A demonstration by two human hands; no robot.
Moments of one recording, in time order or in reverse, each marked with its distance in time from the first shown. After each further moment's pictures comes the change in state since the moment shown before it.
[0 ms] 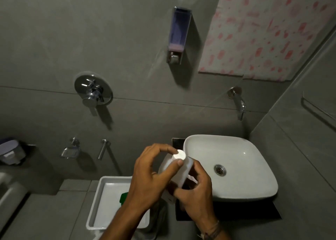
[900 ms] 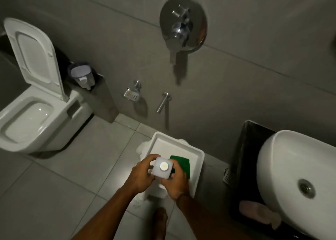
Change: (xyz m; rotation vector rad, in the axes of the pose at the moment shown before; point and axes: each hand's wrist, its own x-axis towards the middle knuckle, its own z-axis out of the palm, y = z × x) left_hand -0.118 -0.294 -0.163 0.251 -0.068 -0.846; right_hand -0.022 0.232 0.272 -0.275 -0.524 0.371
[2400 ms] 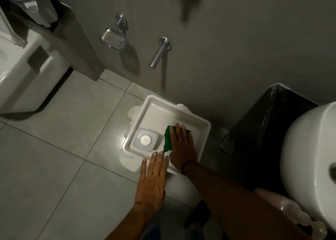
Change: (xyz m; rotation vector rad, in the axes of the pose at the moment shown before) left_hand 0.000 -0.116 0.164 0.873 -0.079 0.045; right_hand 0.104 0.125 0.006 -1.096 -0.298 -0.213
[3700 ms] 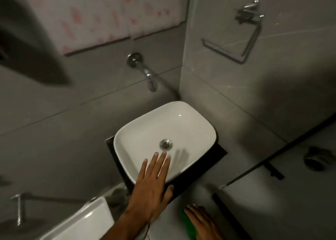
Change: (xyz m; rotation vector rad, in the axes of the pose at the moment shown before) left_hand -0.047 0.371 -0.220 0.187 0.122 1.179; right_hand -0.440 0.134 -0.068 0.717 0.439 0.725
